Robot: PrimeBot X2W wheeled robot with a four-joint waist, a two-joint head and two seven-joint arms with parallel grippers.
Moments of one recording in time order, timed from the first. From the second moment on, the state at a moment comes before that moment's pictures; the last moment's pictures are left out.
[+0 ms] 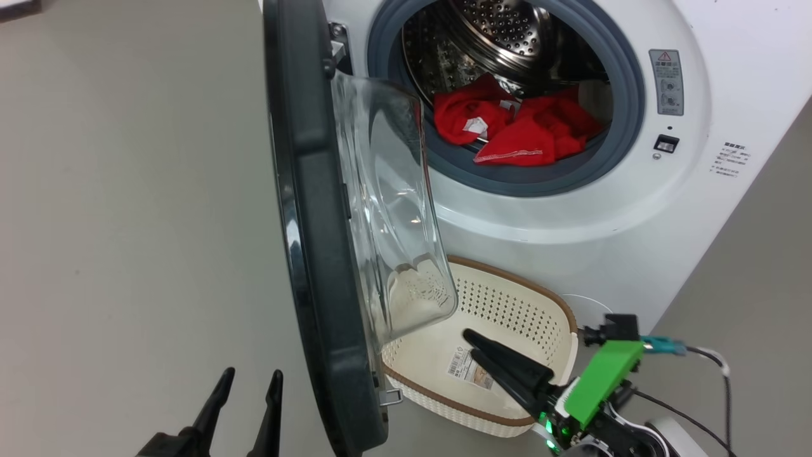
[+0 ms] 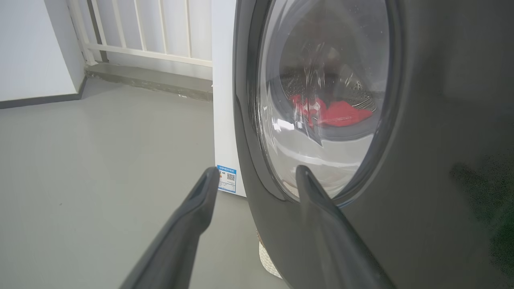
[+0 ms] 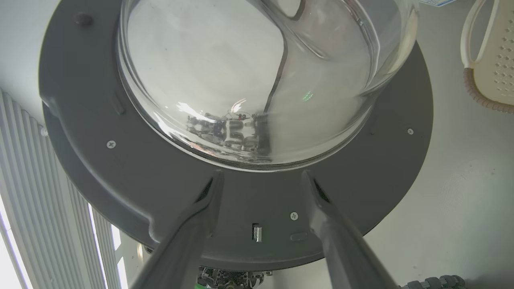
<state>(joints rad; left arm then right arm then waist) 0.01 0.05 -0.07 0.24 -0.23 -0.13 -0.25 -0.20 -0.06 0.34 0.31 1.64 0.12 0.44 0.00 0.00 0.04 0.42</state>
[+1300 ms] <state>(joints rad) 0.01 0.05 -0.05 0.24 -0.23 -0.13 -0.25 -0.18 -0.22 0.48 0.57 0.98 0.12 -0.25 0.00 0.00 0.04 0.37</state>
